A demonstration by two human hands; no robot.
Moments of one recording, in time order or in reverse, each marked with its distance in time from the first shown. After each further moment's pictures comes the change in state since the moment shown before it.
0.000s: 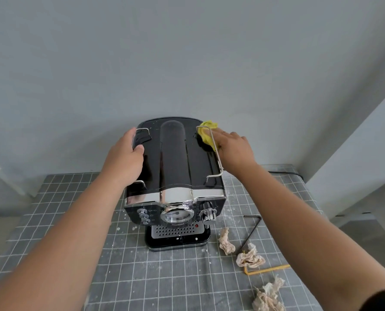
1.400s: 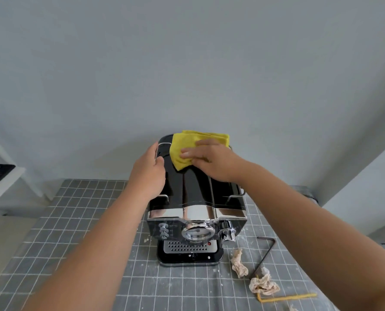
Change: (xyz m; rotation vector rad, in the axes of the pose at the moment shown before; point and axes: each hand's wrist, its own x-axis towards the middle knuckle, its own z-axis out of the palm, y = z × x) left_hand 0.004 -0.009 0.002 -0.125 0.048 0.019; right_hand 0.027 -0.090 -0.039 0.336 -0.387 -0.279
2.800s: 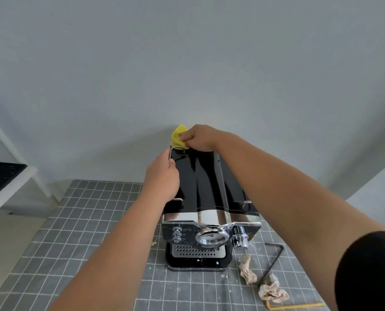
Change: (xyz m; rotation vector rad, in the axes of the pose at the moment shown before) left_hand 0.004 -0.003 0.000 -0.047 0.002 -0.040; right_hand 0.111 -0.005 -0.005 0.000 -0.178 0.219
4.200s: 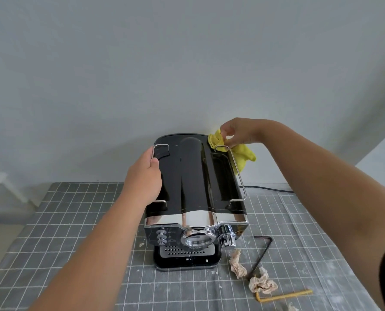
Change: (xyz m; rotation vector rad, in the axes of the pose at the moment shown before) left_hand 0.004 -0.009 0.004 -0.086 -0.034 0.002; right_hand -0.058 0.109 -0.059 0.046 -0.098 0.089
